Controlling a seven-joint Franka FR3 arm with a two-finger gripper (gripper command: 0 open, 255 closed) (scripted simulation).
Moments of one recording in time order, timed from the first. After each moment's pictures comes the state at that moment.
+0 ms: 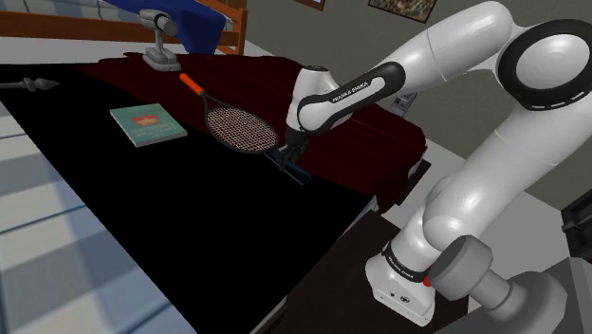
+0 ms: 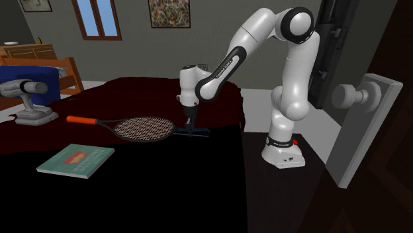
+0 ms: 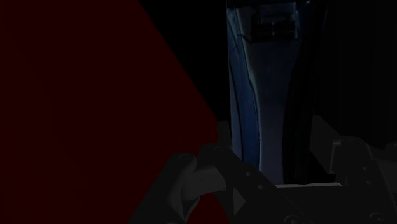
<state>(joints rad) 0.02 -0.05 -0.01 -2.48 -0.01 2.43 0.10</state>
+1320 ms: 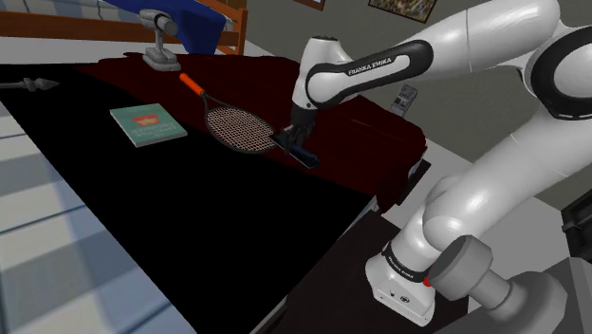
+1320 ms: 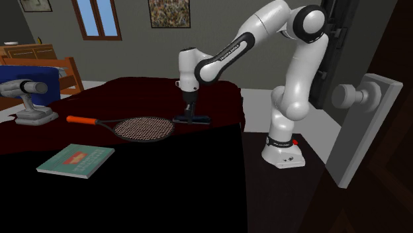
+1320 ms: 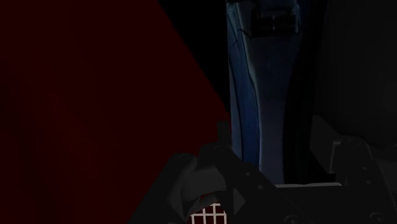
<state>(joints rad) 0.02 -0.18 -0.01 -2.41 -0.01 2.22 0.10</state>
